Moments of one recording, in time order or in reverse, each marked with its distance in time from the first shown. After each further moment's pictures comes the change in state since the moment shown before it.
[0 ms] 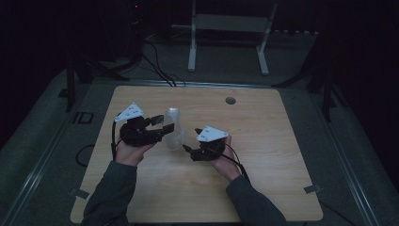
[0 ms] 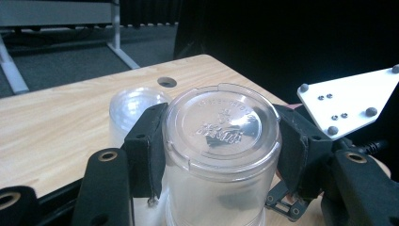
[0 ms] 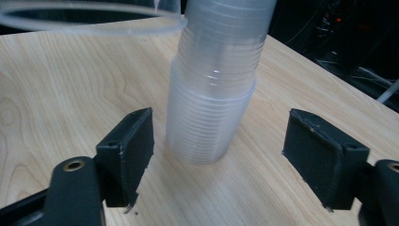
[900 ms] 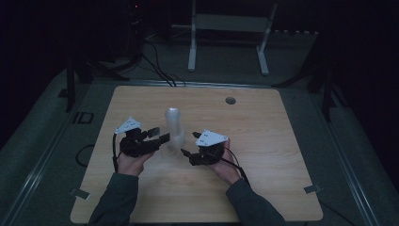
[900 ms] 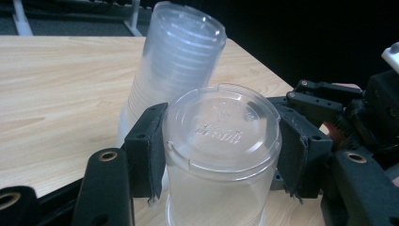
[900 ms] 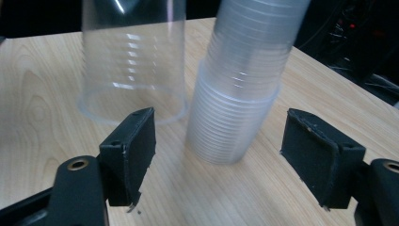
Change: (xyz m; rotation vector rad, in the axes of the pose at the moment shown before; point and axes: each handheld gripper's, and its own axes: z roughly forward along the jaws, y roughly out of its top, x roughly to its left) left arm 0.018 -0.053 0.009 0.021 0.056 -0.141; right arm 0.012 0.000 -0.006 -0.019 0.042 -0.015
